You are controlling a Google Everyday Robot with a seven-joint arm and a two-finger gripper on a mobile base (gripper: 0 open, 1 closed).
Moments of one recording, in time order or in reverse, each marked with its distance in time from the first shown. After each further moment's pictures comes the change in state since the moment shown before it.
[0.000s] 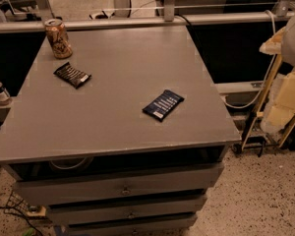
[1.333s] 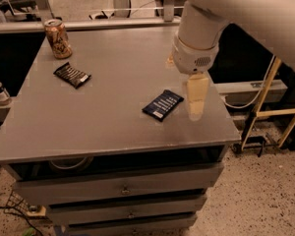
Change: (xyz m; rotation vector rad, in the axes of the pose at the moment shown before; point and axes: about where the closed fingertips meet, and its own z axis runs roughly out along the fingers) arm -0.128 -0.038 0.141 -0.175 0.043 -0.503
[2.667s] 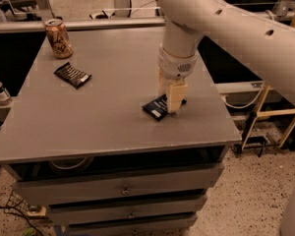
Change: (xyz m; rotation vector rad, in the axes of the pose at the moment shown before) arm -0.013 -0.039 0.058 -0.062 -0.048 -0.077
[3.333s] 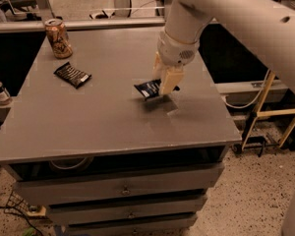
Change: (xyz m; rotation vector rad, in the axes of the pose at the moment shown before) arm -0.015 -0.012 -0.036 0.062 -0.096 -0.020
